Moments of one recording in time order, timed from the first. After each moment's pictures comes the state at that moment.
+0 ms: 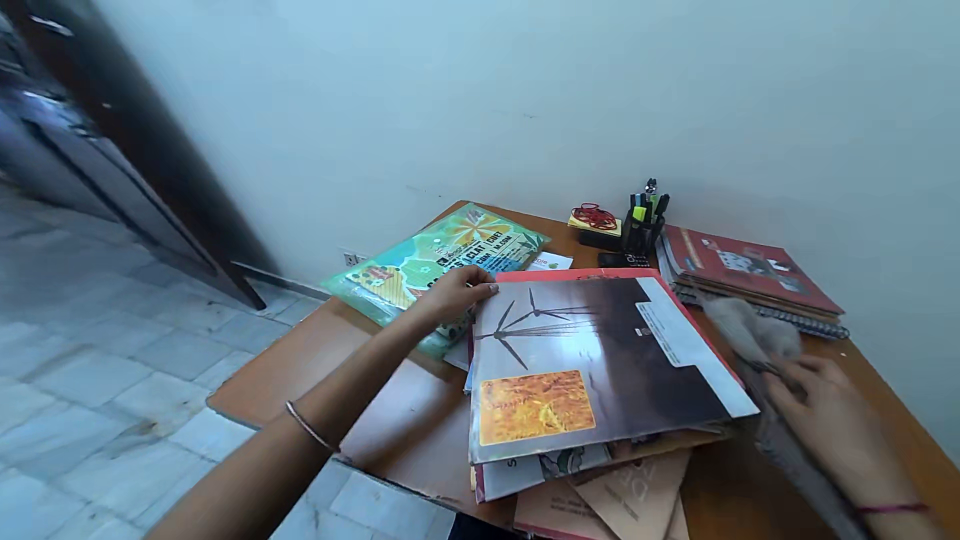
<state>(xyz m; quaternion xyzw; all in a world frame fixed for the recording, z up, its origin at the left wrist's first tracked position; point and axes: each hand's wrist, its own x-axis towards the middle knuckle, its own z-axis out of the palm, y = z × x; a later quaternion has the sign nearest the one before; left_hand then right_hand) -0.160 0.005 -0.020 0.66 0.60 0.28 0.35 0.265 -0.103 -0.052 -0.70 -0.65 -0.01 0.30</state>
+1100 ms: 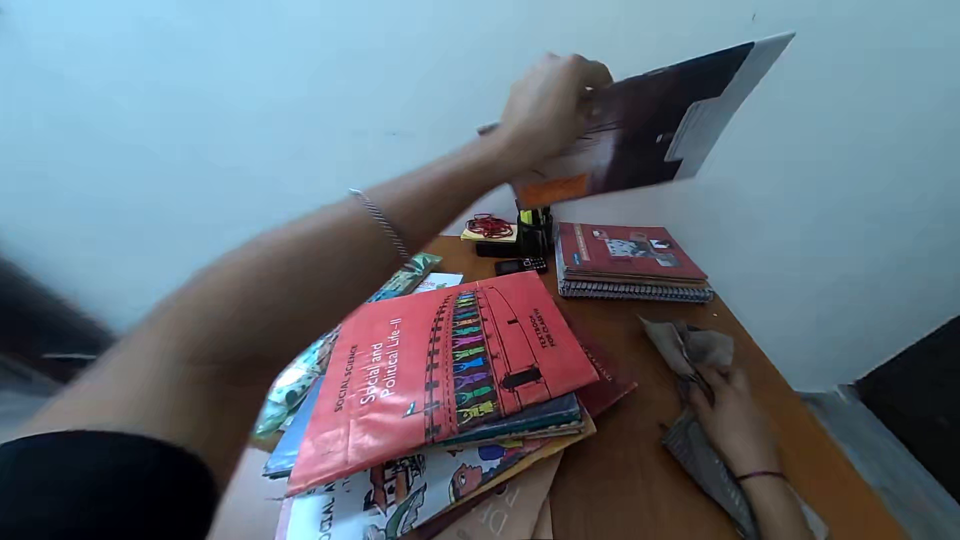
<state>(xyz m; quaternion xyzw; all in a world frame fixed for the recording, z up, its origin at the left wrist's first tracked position) 0.119 0.070 0.175 0.89 0.32 0.32 -0.03 0.350 -0.112 -0.107 -0.83 -0.50 0.07 0.26</state>
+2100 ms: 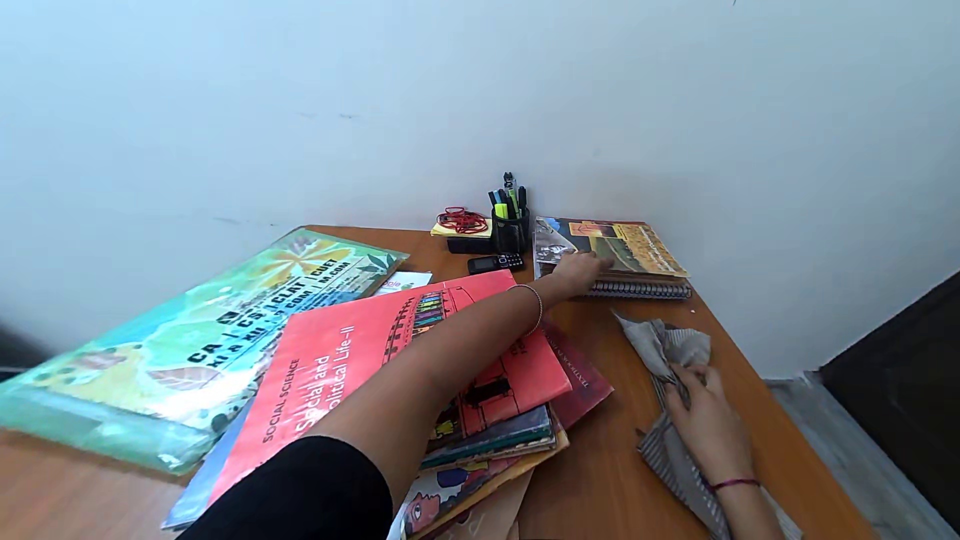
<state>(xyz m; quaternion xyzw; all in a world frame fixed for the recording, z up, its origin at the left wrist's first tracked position) 0.241 0.142 -0.047 0.94 0.33 0.00 0.07 0.346 -0.110 -0.106 -0.84 -0.48 0.06 0.24</state>
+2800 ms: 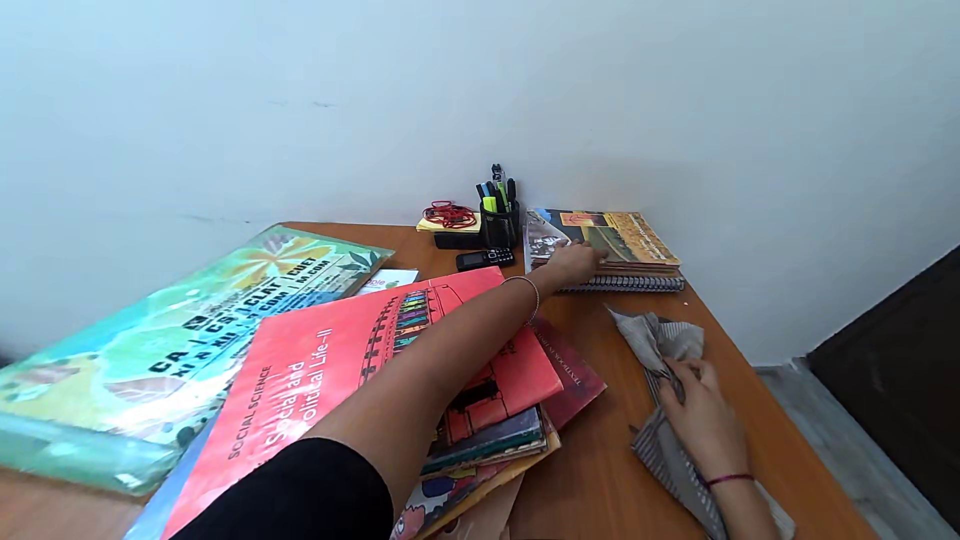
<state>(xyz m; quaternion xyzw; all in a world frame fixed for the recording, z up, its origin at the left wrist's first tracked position) 0.250 0.150 -0.046 0.93 0.35 0.01 0.12 0.345 -0.111 -0.106 -0.84 -0.48 0.06 0.25</state>
